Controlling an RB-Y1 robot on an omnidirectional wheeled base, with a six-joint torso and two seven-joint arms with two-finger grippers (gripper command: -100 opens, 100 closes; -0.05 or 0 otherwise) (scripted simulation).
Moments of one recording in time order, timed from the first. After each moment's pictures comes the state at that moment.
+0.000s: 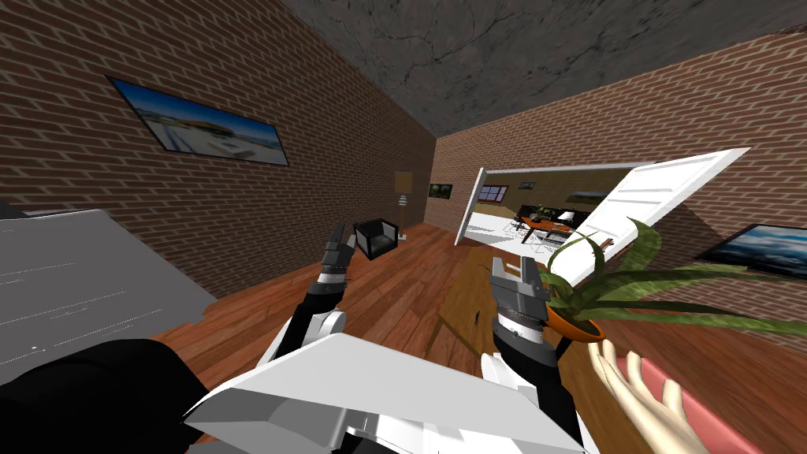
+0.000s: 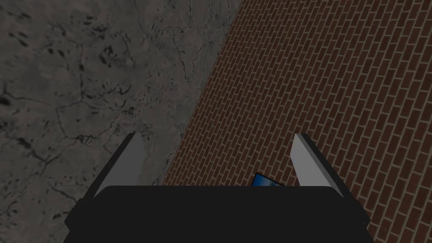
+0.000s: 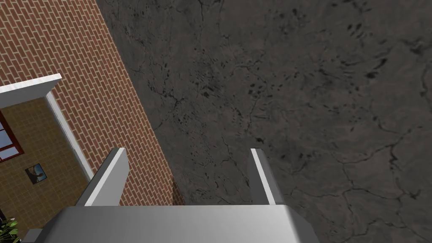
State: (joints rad) left arm 0.52 -0.02 -0.05 -2.40 0.00 -0.39 -0.14; right arm 0.50 -0.01 0.04 -2.28 0.02 -0.60 -0.06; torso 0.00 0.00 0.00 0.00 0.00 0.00
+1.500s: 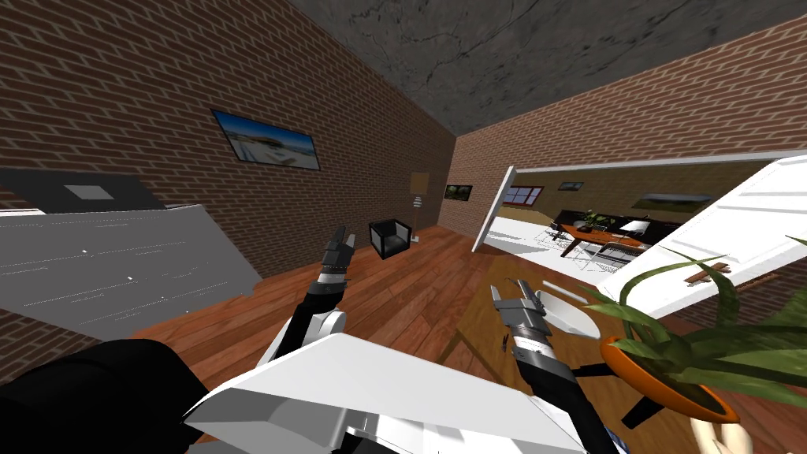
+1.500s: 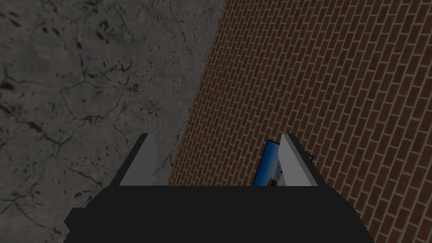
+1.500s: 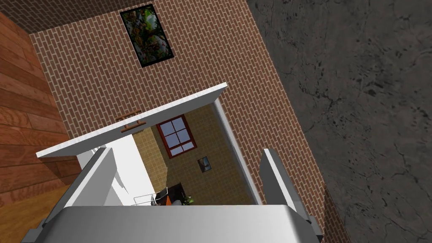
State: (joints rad) left arm 0.52 -0.02 -0.05 -2.40 0.00 -0.39 -0.14; right arm 0.60 -0.16 -0.10 -2.16 -0.10 -0.30 -0.42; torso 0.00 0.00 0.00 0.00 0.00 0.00
